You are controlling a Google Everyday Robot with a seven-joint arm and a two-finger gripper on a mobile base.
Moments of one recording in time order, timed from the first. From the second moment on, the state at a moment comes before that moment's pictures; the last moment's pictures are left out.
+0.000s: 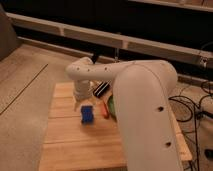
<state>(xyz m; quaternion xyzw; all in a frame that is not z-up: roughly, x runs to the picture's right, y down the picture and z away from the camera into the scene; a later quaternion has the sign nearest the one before) -0.123 0.106 0.818 -0.35 0.20 0.51 0.76</state>
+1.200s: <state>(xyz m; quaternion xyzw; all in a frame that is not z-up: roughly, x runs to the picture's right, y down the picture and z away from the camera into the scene) -0.175 0.101 0.835 -0.29 0.13 0.41 0.86</state>
